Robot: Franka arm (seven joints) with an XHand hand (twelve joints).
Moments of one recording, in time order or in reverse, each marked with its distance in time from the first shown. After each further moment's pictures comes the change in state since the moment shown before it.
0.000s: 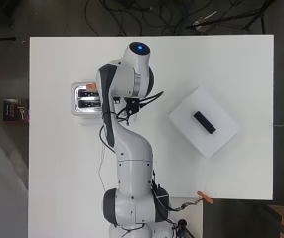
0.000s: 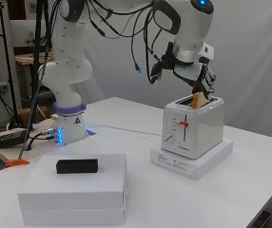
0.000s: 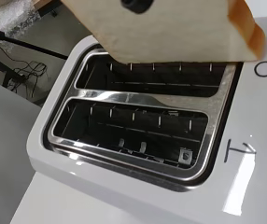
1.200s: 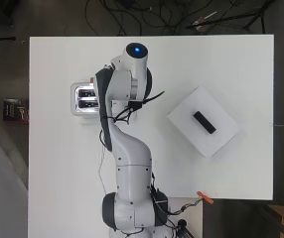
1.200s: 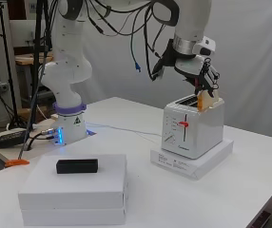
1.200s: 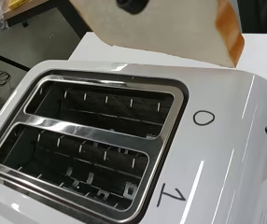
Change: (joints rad) arm 0.019 -0.044 -0.009 -0.024 -0.088 0.122 0.026
